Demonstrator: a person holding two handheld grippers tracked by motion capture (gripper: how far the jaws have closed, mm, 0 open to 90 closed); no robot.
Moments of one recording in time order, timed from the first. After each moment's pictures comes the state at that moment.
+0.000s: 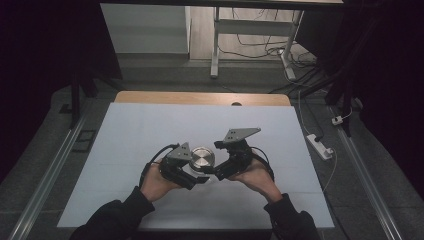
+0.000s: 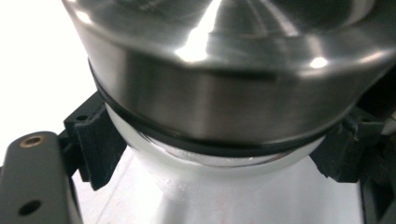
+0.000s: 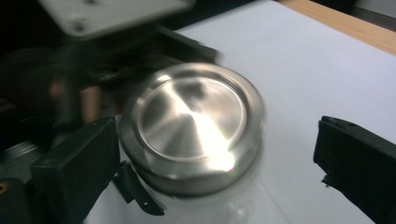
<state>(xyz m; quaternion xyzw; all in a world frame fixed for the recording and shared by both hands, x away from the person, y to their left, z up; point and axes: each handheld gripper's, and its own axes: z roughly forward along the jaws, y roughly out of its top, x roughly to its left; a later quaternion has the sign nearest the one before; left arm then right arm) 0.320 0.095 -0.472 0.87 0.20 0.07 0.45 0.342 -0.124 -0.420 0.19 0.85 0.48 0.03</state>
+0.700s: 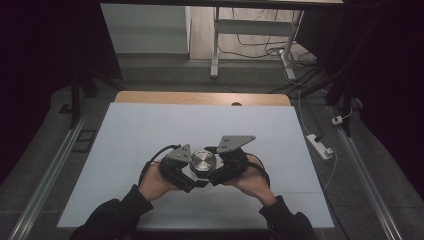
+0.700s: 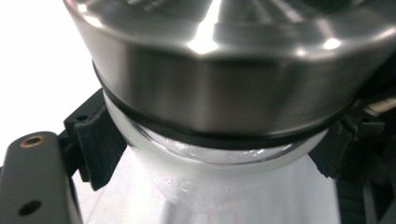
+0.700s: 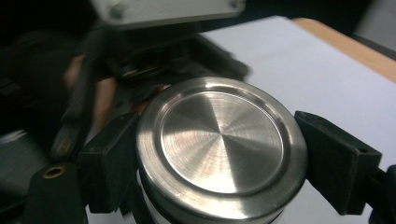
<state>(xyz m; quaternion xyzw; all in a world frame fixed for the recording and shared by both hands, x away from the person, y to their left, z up) 0.316 0.095 -0.465 0.88 0.12 0.03 0.45 0.325 -0.113 -0.420 0.12 0.86 0.50 0.05</state>
